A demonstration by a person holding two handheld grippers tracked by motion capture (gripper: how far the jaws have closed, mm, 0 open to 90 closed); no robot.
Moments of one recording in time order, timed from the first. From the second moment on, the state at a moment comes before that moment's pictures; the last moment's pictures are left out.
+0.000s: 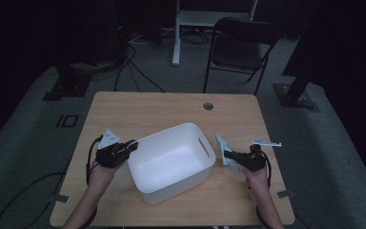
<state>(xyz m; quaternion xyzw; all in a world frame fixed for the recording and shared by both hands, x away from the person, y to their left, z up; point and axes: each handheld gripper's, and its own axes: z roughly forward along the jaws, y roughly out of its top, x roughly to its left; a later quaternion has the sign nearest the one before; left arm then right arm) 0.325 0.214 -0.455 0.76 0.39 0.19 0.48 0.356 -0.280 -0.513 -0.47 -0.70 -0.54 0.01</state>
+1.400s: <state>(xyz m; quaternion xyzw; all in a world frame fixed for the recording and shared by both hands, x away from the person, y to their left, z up) 0.336 0.211 -0.452 0.76 0.38 0.16 0.50 0.356 -0.282 -0.517 -0.47 -0.69 -0.54 0.02</state>
